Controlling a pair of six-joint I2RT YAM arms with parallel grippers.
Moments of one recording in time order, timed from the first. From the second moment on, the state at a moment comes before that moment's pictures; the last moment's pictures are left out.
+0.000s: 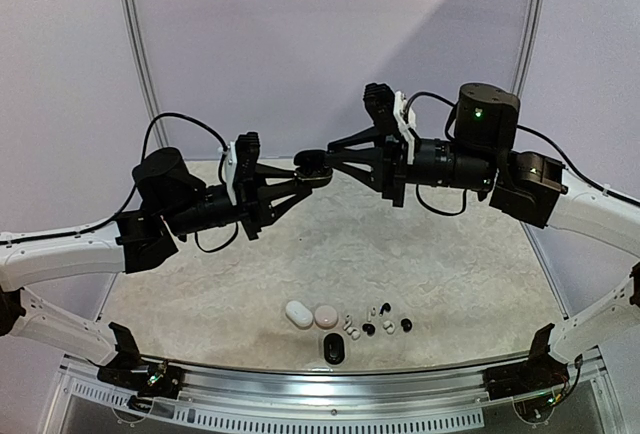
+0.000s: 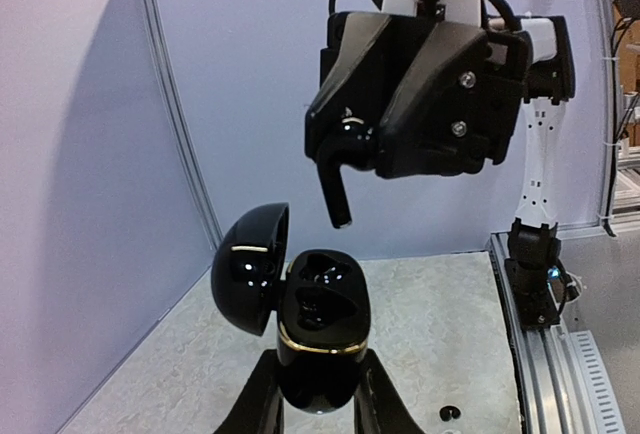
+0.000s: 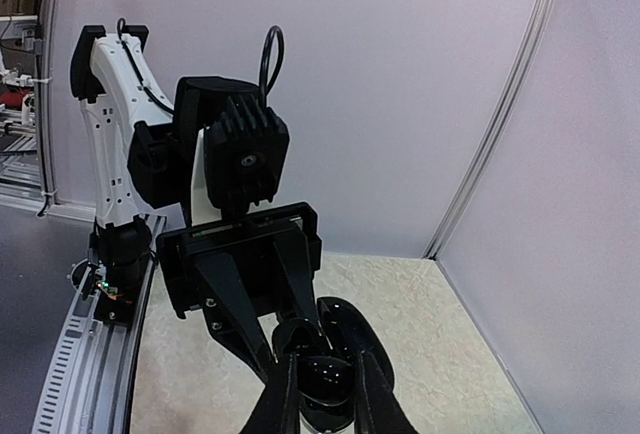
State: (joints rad) left arm -0.90 1.19 0.80 0.50 0.38 0.16; right arm 1.01 1.32 1.29 -0.01 -0.35 -0.28
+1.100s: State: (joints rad) left arm -0.91 1.20 0.81 0.49 0.35 0.16; right arm 1.01 1.33 1.26 0.00 -0.20 -0.30
